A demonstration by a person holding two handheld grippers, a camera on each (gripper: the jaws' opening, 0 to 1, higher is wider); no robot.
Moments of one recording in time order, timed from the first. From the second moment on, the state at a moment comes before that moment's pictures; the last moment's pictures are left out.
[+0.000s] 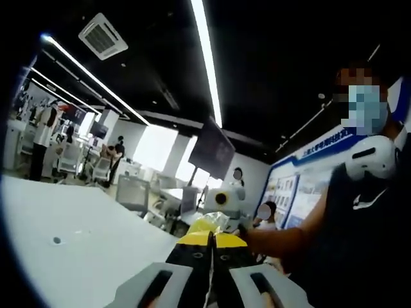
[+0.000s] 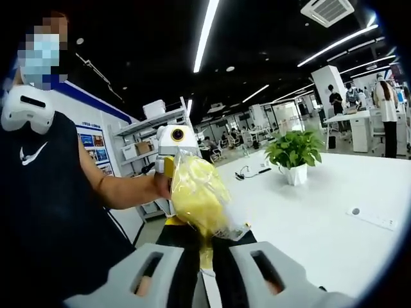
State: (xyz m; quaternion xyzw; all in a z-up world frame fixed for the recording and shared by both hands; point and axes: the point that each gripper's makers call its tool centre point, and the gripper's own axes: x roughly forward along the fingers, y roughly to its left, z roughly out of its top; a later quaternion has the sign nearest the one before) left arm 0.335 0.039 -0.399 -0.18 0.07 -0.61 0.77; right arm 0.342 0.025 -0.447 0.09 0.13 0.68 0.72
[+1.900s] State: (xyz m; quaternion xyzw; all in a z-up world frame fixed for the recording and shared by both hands) left arm 0.342 0.042 -0.393 -0.18 0.06 -0.59 0.78; right arm 0.356 0.028 -0.442 0.06 0.08 0.66 0.75
